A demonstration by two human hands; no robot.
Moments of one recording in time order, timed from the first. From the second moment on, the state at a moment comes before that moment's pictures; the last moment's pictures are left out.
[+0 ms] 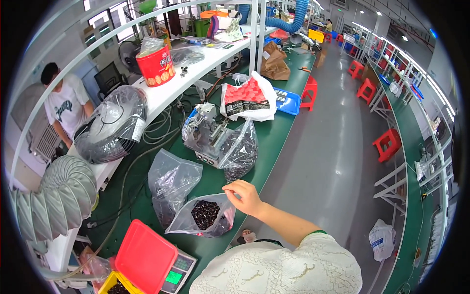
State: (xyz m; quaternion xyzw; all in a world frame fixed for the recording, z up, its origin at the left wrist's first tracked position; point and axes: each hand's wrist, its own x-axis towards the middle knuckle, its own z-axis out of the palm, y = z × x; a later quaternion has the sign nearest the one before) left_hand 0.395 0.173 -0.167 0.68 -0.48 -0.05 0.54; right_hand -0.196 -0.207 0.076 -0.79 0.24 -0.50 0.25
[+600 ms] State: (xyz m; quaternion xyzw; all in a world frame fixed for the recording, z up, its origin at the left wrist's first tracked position) left_hand 0.209 0.517 -0.128 0.47 -0.26 -0.17 0.82; right_hand -0.190 -0.227 0.081 -0.79 0.21 -0.51 0.26
